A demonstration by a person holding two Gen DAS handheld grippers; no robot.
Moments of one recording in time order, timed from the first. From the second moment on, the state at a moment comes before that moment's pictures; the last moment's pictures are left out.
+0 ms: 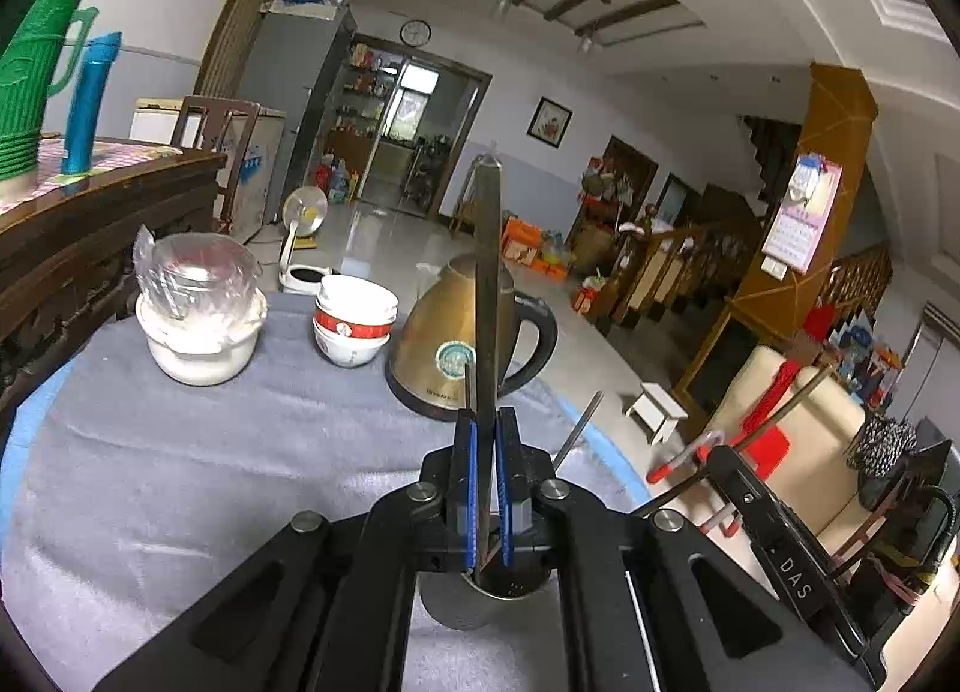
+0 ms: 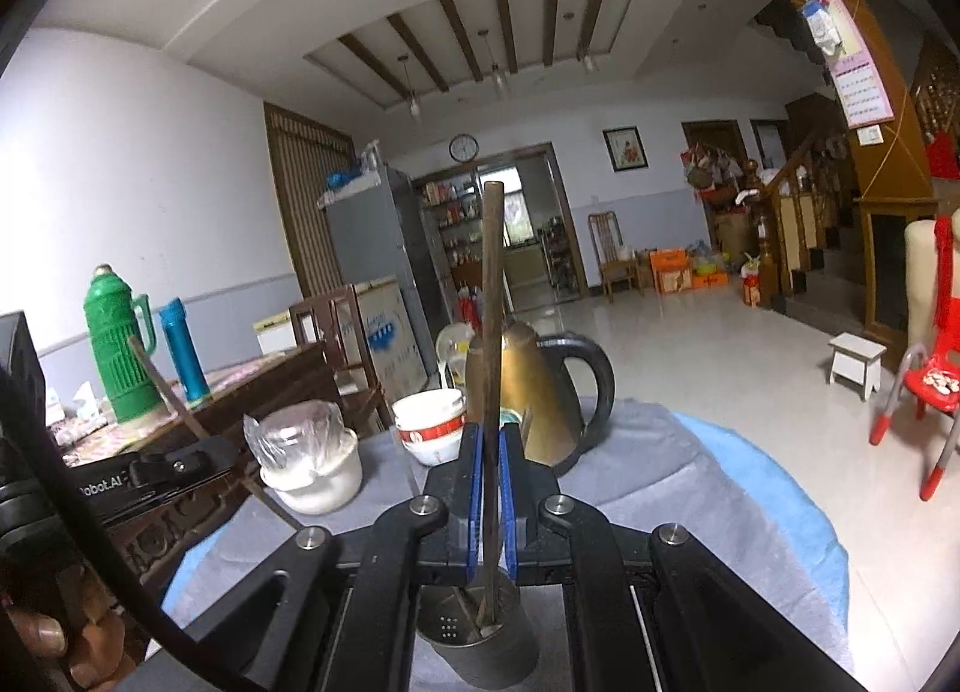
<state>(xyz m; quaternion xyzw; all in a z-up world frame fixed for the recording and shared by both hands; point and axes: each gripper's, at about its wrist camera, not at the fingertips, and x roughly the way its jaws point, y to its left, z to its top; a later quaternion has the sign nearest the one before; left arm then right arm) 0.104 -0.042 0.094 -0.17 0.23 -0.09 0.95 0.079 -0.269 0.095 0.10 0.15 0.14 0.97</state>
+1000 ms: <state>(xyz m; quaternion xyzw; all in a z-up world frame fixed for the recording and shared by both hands) 0.157 -0.073 0.050 -0.11 0.35 -0.10 0.92 0.150 -0.251 0.039 0.08 0.28 0.18 0.94</state>
